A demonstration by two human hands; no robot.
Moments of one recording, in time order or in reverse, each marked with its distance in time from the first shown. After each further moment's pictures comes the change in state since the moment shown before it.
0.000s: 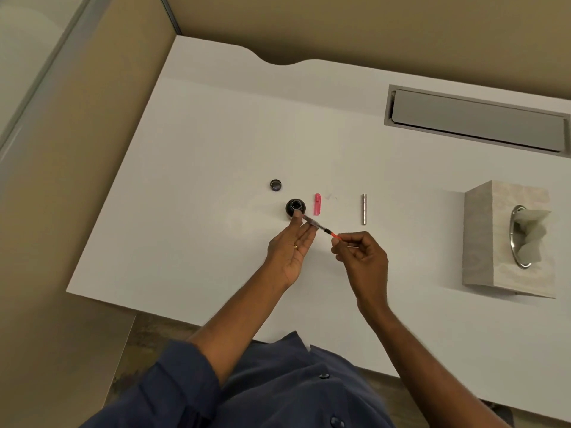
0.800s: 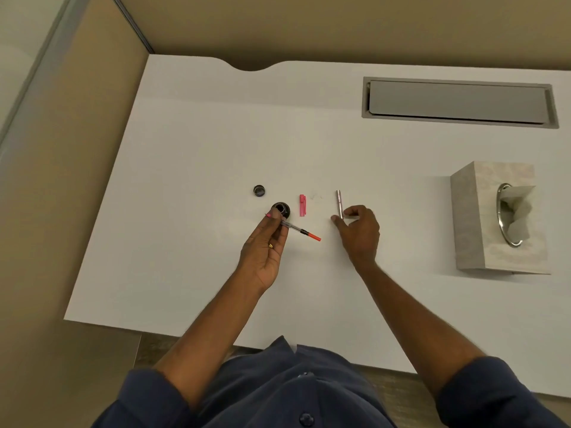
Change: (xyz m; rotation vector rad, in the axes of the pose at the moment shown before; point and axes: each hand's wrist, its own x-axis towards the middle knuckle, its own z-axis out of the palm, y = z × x) left_hand -0.017 0.017 0.006 0.023 -0.021 0.067; right_hand 0.100 0.056 -0.007 -0.383 0.205 0.037
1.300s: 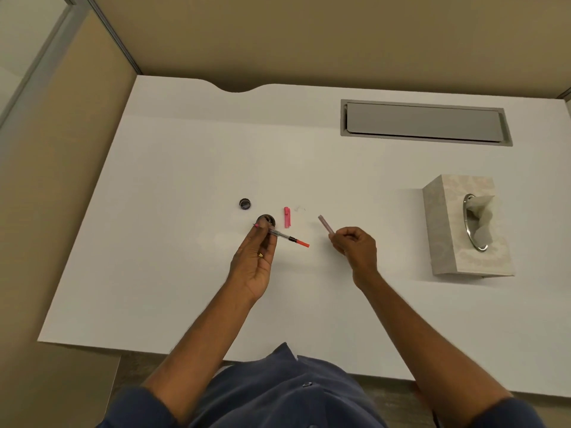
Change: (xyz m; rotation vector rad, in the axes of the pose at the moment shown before) left_hand -0.007 -0.006 0.008 -0.067 -0.056 0.004; right_hand -0.014 -0.001 -0.045 0.459 -0.155 0.280
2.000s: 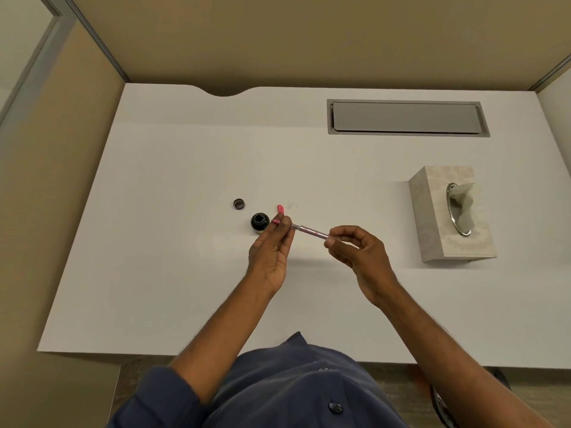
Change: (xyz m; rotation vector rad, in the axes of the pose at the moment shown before) left_hand -0.016 -0.028 0.027 0.062 -0.083 -0.028; right_hand -0.090 -0.046 -0.030 0.199 -0.242 -0.082
